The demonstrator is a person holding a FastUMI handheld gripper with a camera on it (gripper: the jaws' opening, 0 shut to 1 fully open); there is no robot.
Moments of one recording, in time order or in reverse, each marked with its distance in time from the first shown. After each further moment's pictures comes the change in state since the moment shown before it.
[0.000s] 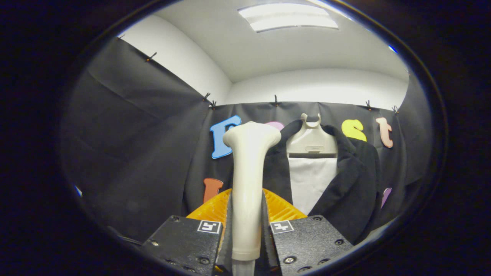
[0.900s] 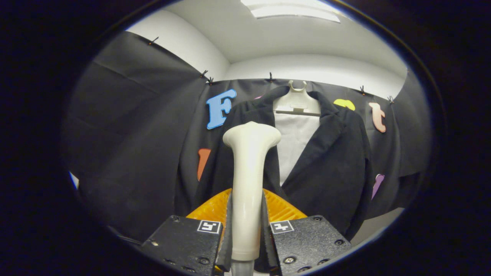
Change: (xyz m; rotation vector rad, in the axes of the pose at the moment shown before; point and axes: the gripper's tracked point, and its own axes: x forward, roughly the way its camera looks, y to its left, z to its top) arm -0.053 -0.029 -0.093 -0.008 0.188 -0.030
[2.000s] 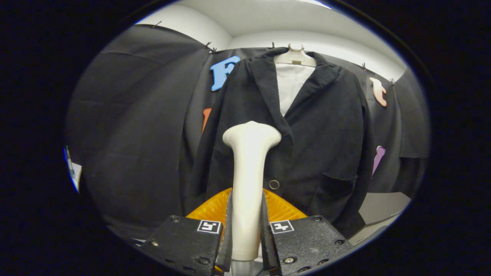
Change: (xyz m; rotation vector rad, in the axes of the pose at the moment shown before) arm -0.055 0.002 -0.126 -0.015 0.276 0.017
